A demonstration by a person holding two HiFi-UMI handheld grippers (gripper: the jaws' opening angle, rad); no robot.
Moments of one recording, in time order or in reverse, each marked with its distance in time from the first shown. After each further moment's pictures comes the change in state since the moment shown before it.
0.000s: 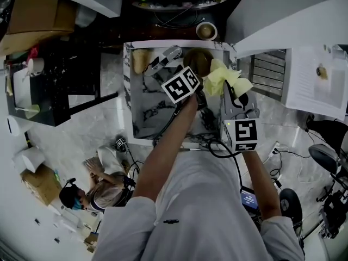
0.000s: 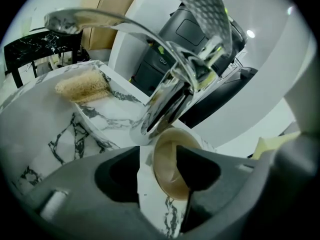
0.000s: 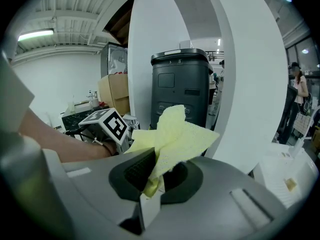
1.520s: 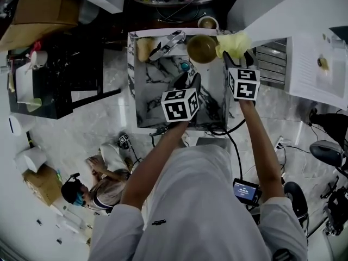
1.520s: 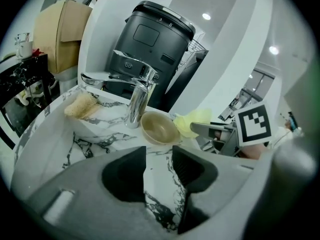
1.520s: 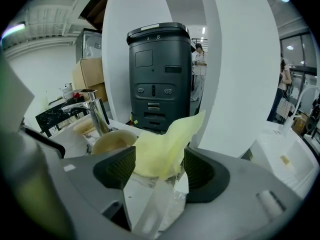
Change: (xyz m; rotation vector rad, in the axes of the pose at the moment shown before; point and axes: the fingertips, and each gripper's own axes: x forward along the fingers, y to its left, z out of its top) left arm -0.096 -0.005 -0.049 0.395 0.061 -0.193; right arm 0.075 -0.057 -0.063 0.129 0.151 -0.165
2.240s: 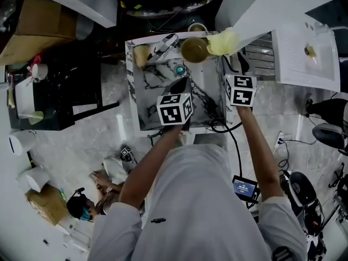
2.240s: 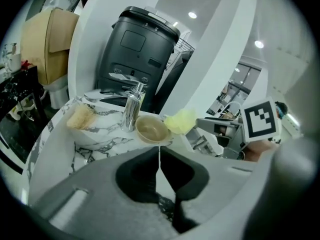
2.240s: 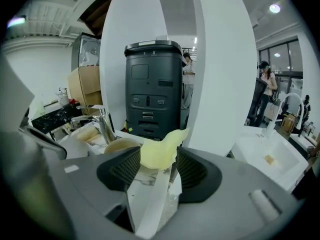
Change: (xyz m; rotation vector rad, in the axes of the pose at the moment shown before) left arm -0.038 -0.010 0.000 0.120 0.002 -0.081; right arm -0.067 0.003 0.011 0.027 -0.081 -0.112
